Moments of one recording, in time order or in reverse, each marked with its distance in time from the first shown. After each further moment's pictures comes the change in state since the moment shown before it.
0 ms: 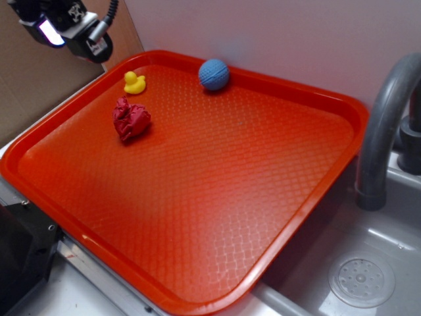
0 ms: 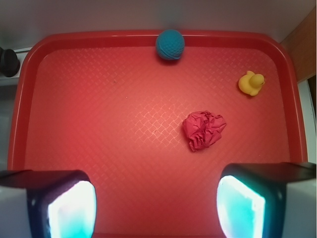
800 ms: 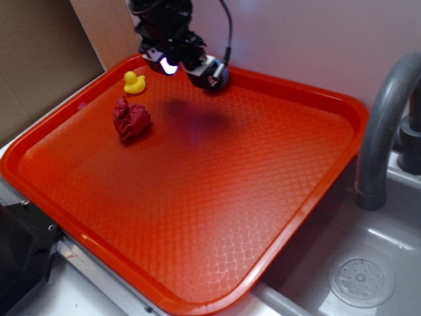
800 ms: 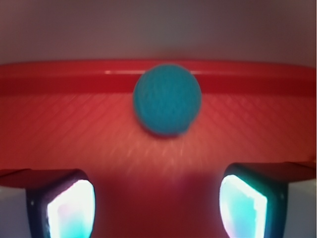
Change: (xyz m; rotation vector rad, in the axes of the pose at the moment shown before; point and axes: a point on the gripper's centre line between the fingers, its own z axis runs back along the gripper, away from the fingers) arm 0.096 0.019 -0.144 0.055 -0.009 0.012
